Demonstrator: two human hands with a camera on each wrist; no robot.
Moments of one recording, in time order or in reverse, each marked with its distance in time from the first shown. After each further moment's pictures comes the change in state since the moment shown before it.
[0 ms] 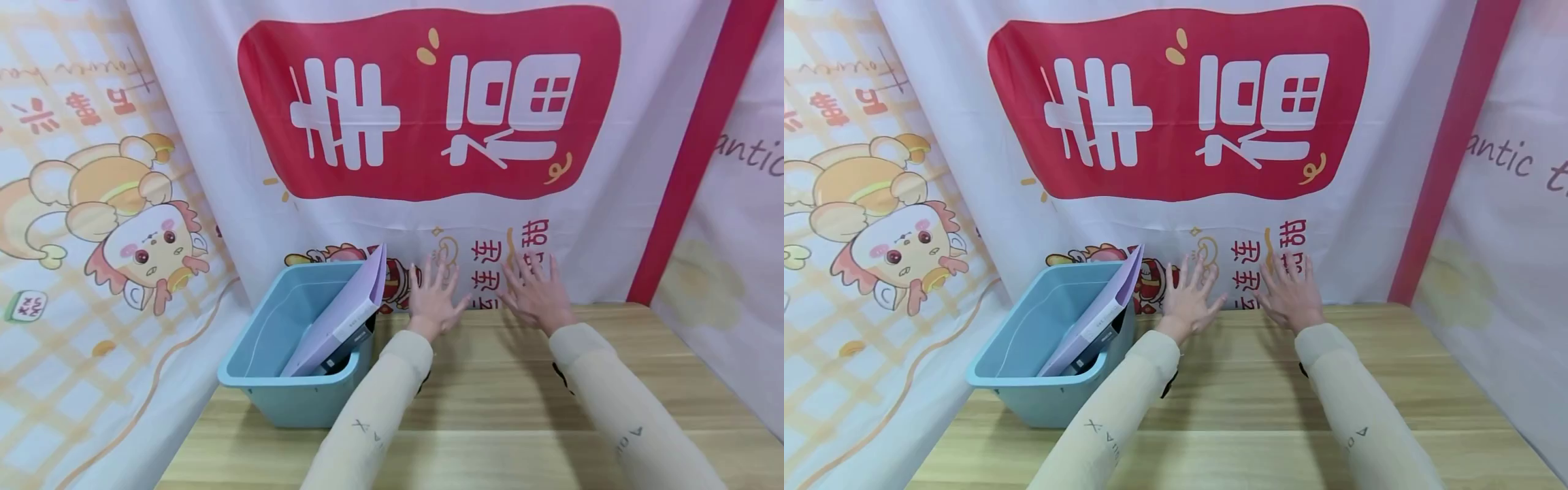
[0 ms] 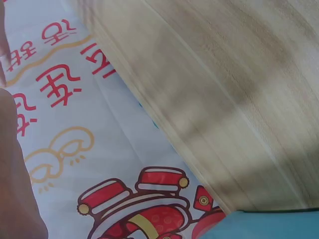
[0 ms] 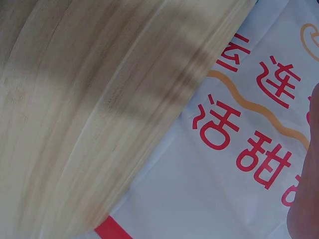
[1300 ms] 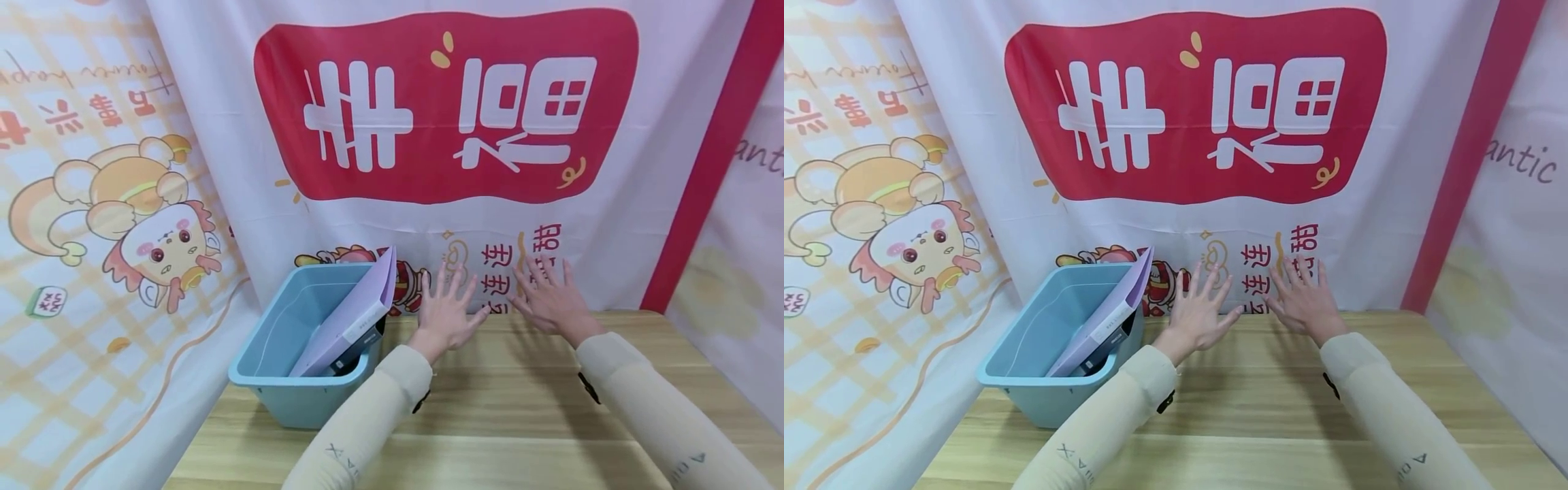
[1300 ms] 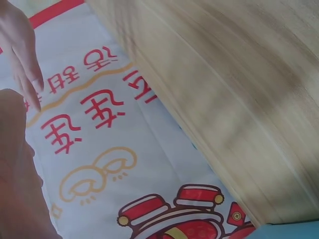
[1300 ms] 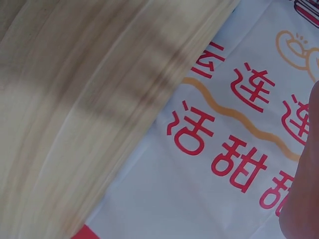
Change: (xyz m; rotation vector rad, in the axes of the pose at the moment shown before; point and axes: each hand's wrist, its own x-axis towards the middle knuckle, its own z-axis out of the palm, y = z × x) left_hand -0.035 0.002 -0.025 -0.086 0.016 0.061; right_hand -0.007 0.002 -0.010 0.100 -0.012 -0.041
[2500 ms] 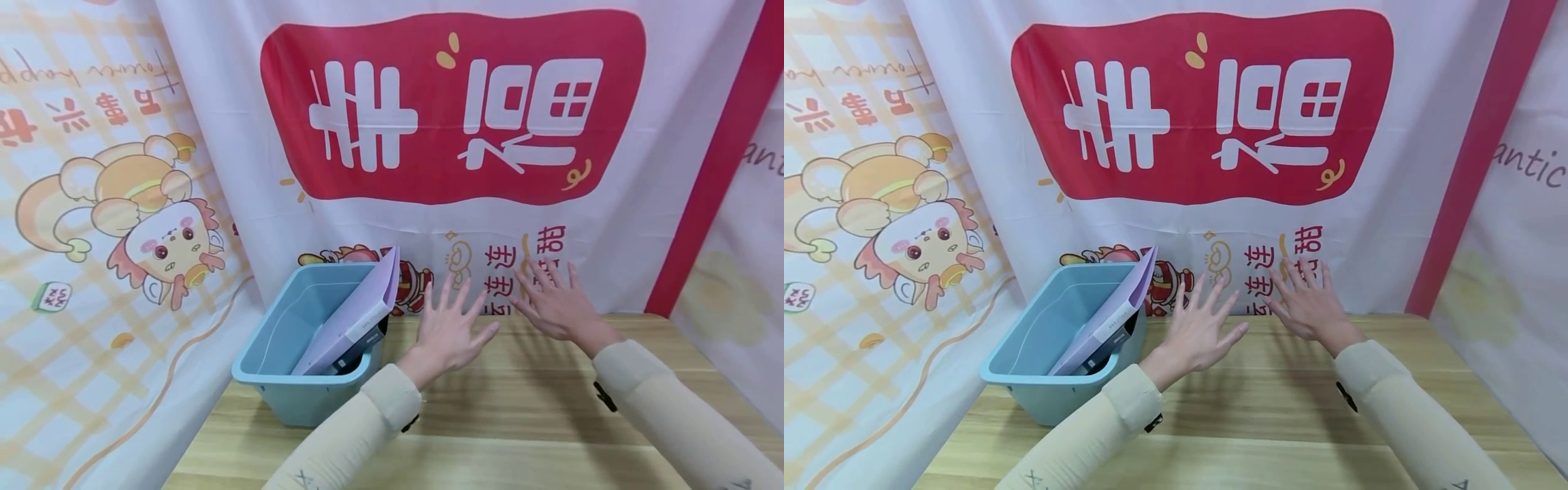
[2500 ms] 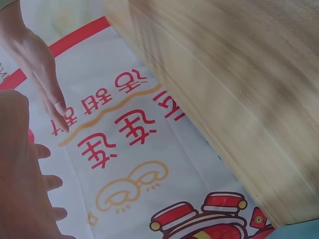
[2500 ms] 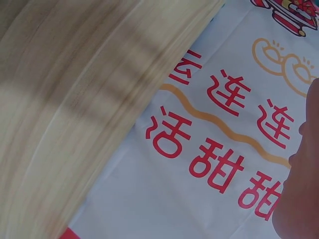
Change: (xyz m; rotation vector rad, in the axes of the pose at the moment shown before) left_hand -0.043 0.003 -0.025 -0.073 0.029 0.059; right_hand -0.009 -0.005 -0.014 0.078 0.008 -0.028
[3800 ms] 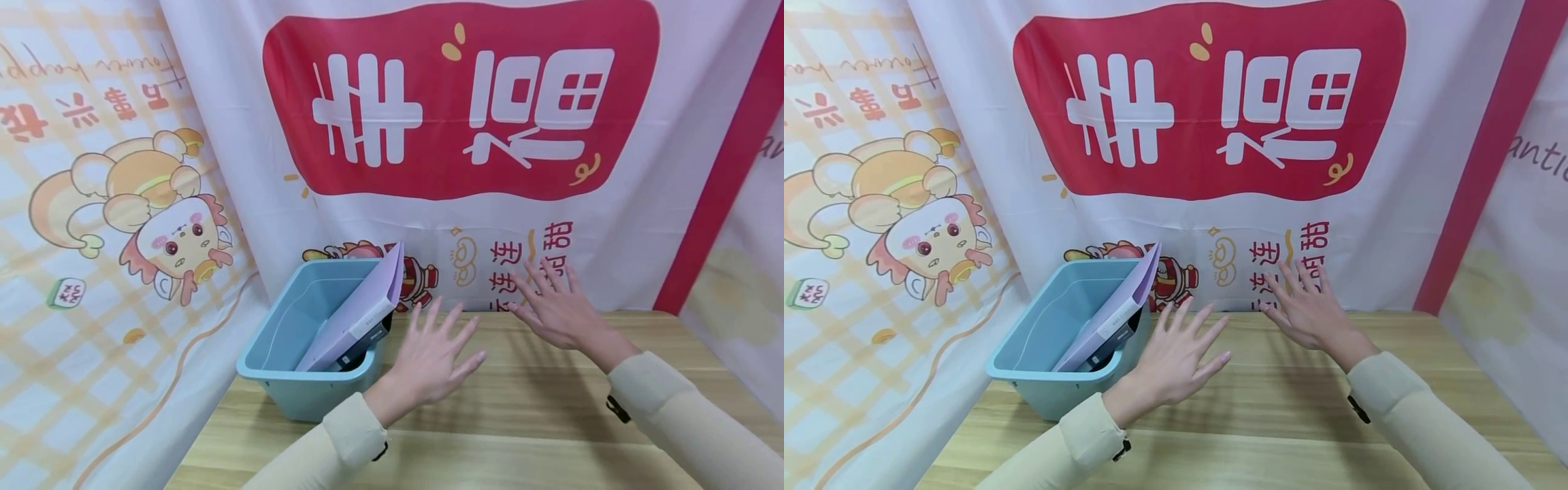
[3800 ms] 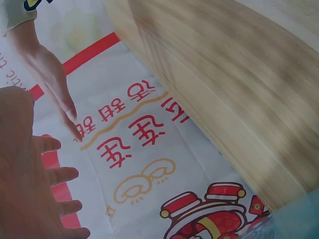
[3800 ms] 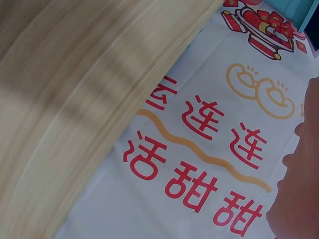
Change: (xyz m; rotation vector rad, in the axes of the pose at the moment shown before) left_hand -0.077 -0.033 -0.007 0.013 0.040 0.146; right_hand -0.017 -0.037 -0.005 0.056 0.001 -0.059
